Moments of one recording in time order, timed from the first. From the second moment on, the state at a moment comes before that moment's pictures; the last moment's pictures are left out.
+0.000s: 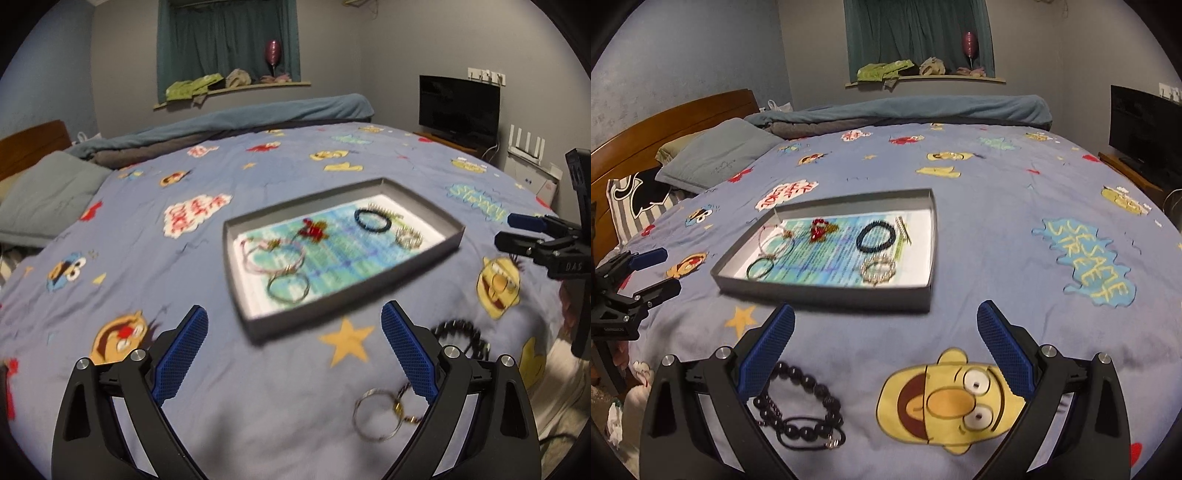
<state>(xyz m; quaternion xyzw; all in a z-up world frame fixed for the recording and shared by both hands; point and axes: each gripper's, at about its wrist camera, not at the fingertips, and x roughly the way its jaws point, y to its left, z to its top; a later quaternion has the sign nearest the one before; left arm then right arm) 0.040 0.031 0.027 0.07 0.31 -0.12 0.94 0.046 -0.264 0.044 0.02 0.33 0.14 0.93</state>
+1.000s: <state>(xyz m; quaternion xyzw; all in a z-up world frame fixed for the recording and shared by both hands) -0.006 -0.017 -0.066 0.07 0.39 -0.20 0.89 0.008 -0.250 -0.018 -0.02 0.39 0.18 0.90</state>
